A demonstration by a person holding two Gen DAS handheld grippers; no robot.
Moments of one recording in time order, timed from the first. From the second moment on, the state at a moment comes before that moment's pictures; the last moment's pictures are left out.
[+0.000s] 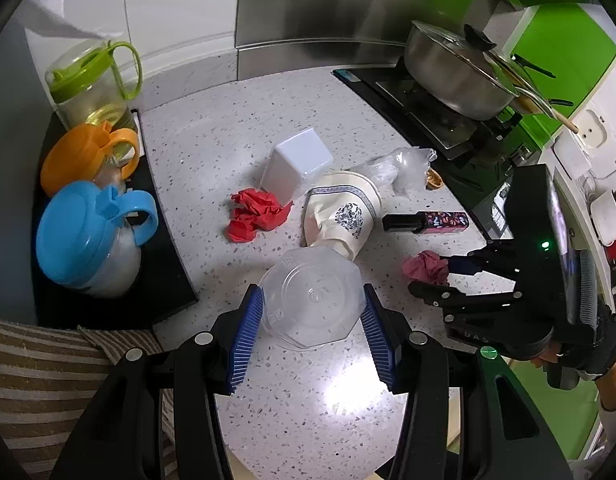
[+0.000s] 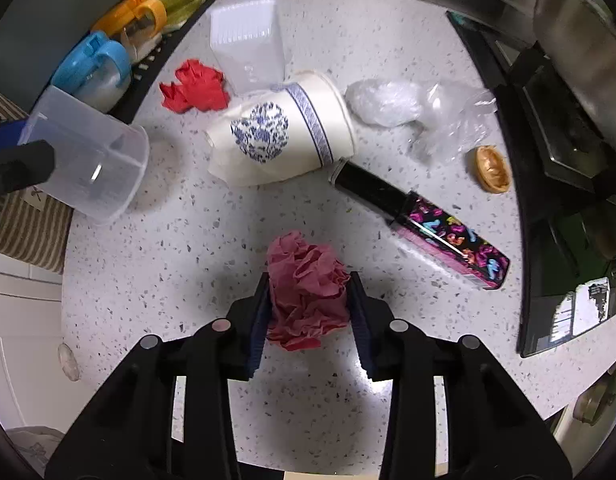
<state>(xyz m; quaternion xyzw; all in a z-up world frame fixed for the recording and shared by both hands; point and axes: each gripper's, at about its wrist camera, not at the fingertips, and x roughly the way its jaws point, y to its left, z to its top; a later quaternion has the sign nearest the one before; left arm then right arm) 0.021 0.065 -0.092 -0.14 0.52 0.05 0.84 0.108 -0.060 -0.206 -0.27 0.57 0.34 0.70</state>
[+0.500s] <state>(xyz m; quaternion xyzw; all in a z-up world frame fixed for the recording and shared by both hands) 0.028 0.026 -0.046 -0.06 0.49 -0.06 0.87 0.070 -0.143 -0.072 -0.11 0.49 0.26 0.83</state>
